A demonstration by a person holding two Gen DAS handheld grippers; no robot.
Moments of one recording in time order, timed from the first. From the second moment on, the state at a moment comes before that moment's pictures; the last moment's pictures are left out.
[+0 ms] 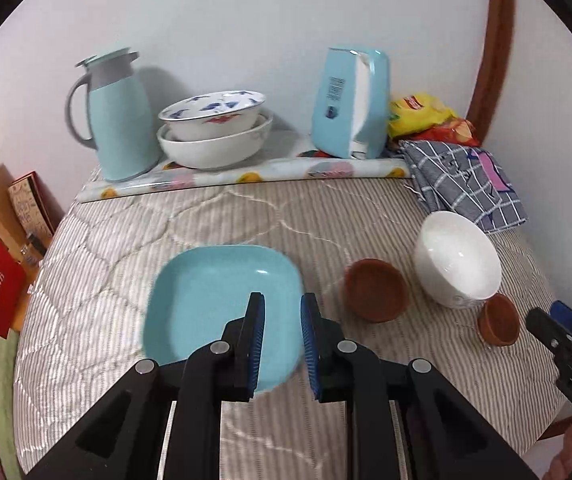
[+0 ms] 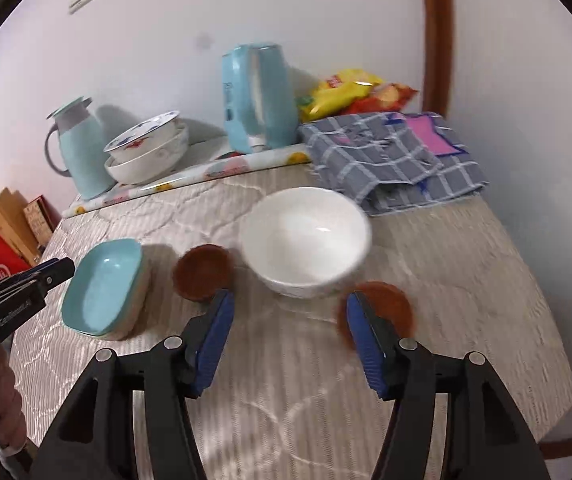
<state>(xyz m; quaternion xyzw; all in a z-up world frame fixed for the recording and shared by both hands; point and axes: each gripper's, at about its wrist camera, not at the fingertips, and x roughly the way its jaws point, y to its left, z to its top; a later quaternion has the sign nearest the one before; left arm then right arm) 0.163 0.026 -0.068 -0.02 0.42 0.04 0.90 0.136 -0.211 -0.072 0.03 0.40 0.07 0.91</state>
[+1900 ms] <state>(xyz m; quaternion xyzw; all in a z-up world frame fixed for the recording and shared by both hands) 0.242 -0.020 -0.170 -0.15 0.51 0.06 0.85 0.196 -0.290 -0.169 0.07 0.48 0.05 0.87</state>
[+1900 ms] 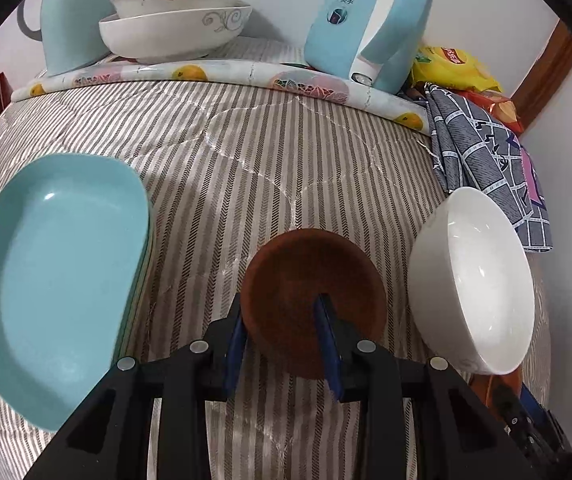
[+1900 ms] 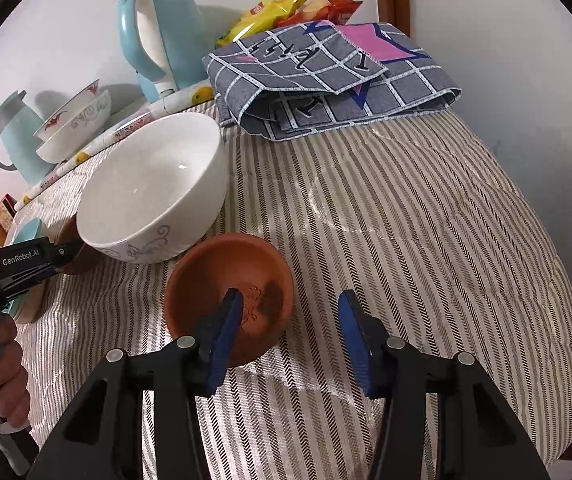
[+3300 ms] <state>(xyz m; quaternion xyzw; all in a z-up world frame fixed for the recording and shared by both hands) 0.231 -0.013 -0.145 -0.16 0.47 0.01 0.87 0.181 -0.282 -0.145 0.08 0.45 0.03 0.89</state>
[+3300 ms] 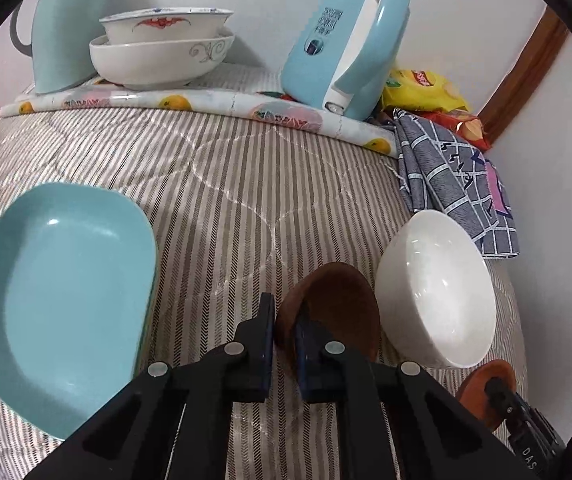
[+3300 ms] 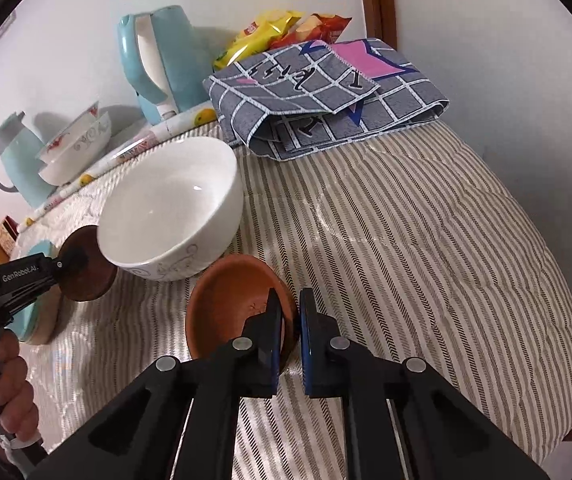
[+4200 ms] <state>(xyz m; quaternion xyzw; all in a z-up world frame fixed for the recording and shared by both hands) 0.238 0.011 -0.110 -0.15 0.45 0.06 0.88 0.249 -0.221 -0.099 0.00 0.42 0.10 0.90</state>
